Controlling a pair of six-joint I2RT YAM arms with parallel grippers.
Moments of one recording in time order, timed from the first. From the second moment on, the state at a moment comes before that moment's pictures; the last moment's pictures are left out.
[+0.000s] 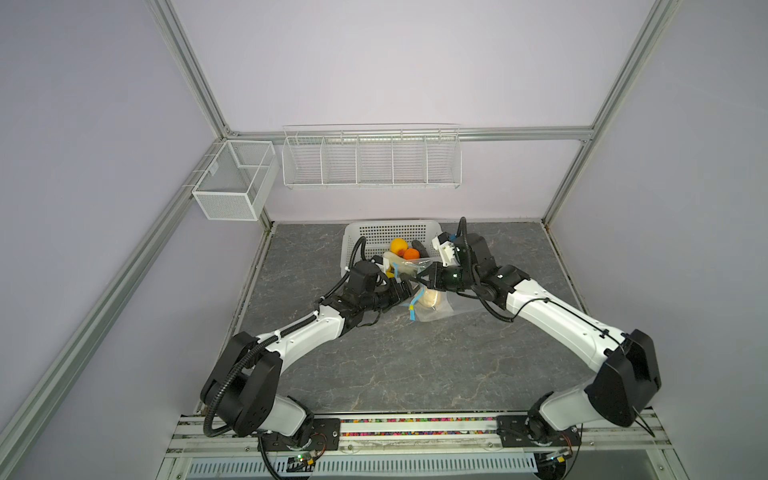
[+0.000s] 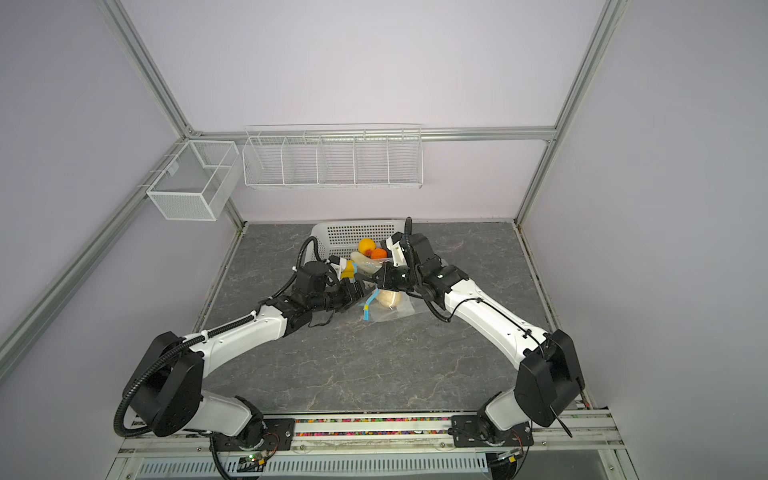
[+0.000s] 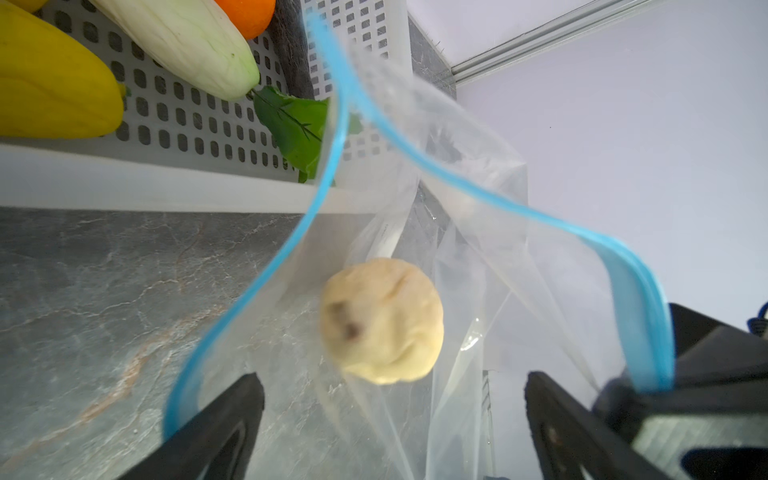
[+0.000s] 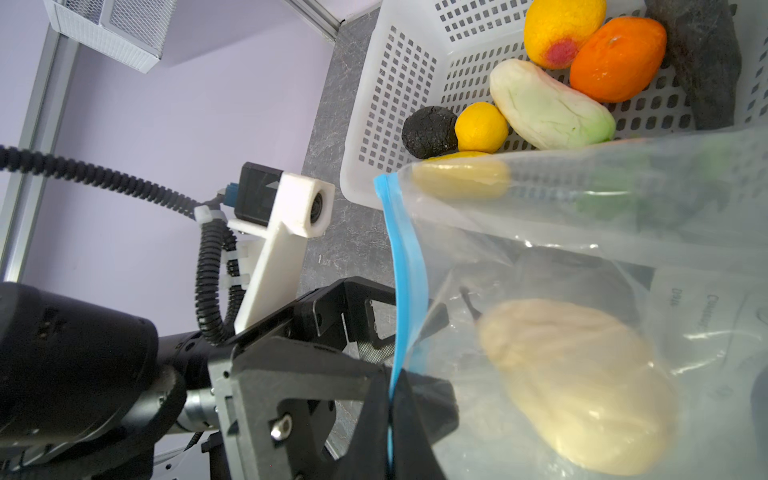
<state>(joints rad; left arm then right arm) -0.64 1.46 0.85 0.12 0.40 -0.97 0.63 1.49 1.24 -0.39 -0.37 0.68</state>
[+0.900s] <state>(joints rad) -0.60 1.37 0.95 -0.14 0.34 -0.78 0.62 1.44 1.20 -0.47 -0.27 0.68</state>
